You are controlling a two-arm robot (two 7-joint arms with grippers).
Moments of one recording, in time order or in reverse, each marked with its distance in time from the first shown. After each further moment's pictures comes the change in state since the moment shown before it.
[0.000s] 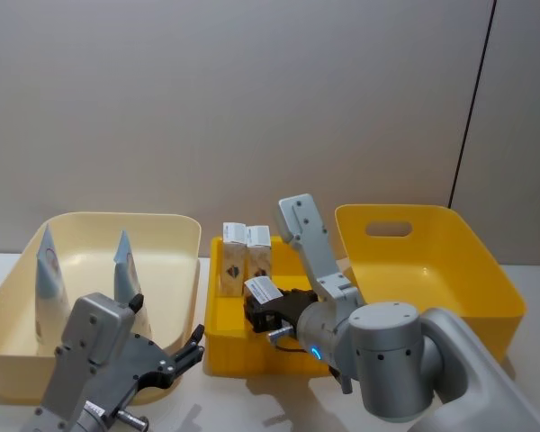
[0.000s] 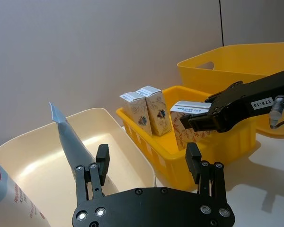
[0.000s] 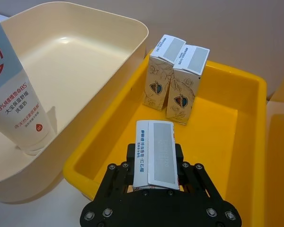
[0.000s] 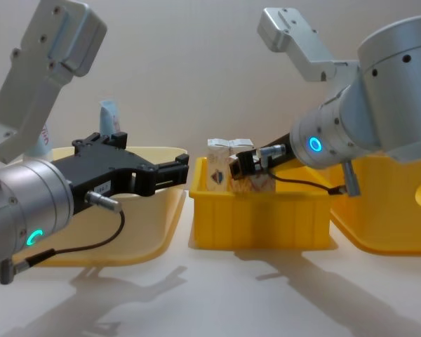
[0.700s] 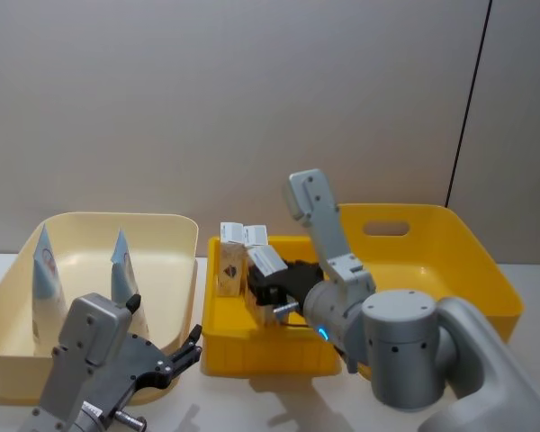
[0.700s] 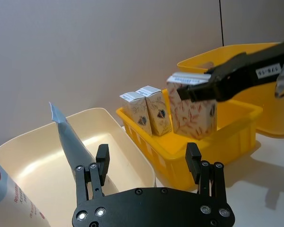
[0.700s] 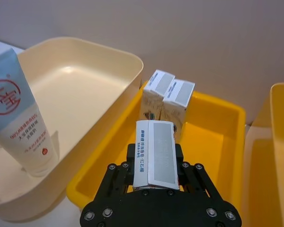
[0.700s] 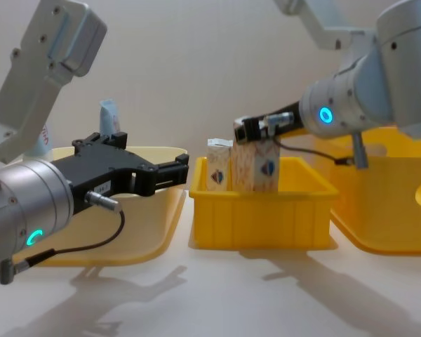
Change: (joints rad) left arm 0.000 0.000 0.000 0.000 0.000 0.000 0.000; right arm -0.012 0.015 0.016 -0.071 -0.009 -0.049 0.006
